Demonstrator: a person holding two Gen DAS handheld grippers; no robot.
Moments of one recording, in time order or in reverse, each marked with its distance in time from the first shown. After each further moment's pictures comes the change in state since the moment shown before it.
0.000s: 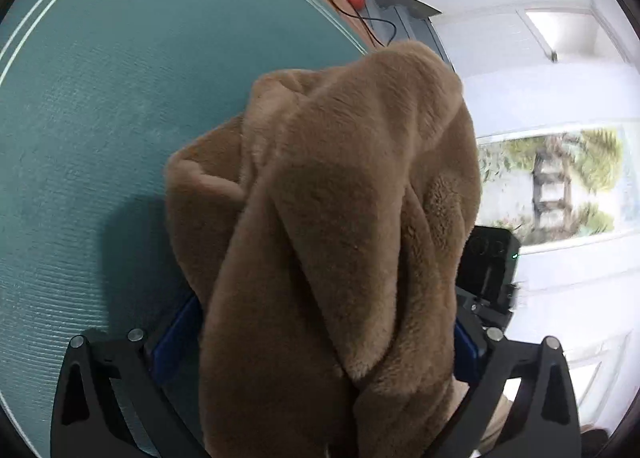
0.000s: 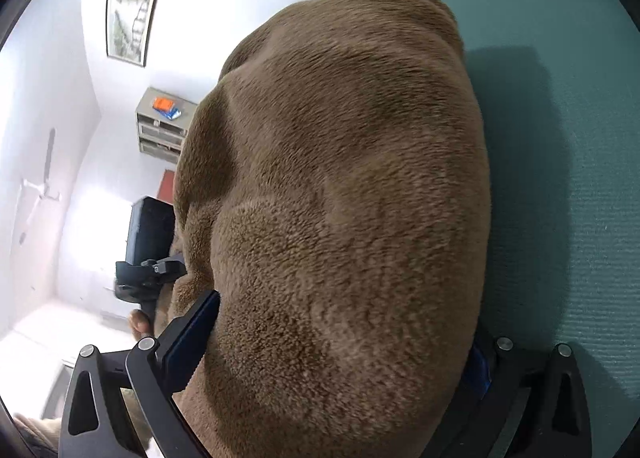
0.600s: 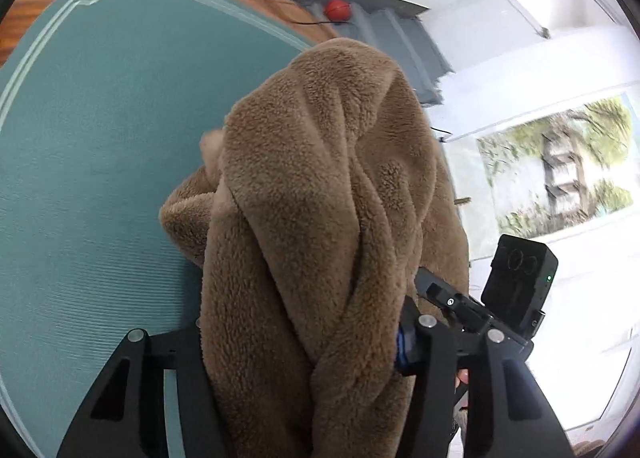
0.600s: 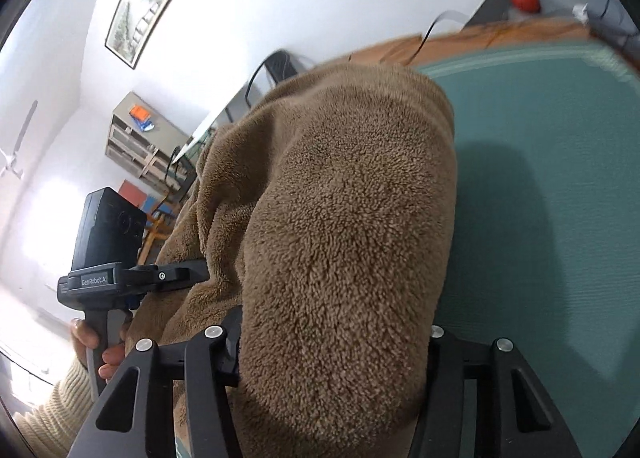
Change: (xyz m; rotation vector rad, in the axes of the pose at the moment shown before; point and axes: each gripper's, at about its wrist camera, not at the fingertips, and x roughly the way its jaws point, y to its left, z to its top) left arm -0.007 -0.116 -0.039 0.105 -0.079 0.074; right arm -0.098 0.045 -0.055 -0.135 -0.215 -0.231
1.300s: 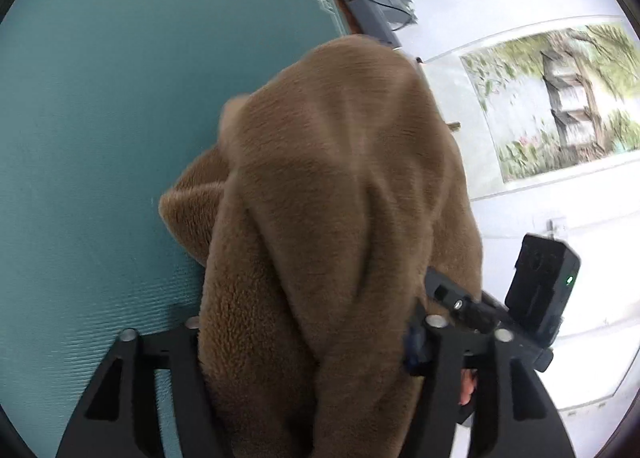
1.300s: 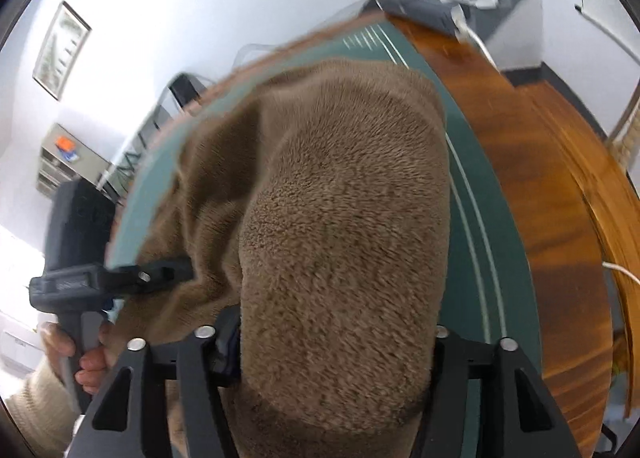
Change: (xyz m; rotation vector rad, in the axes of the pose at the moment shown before) left arm 0.203 -0.140 -0.080 0.040 0.159 0.029; right arm -0.215 -0.204 -0.083 0.152 0.019 -0.277
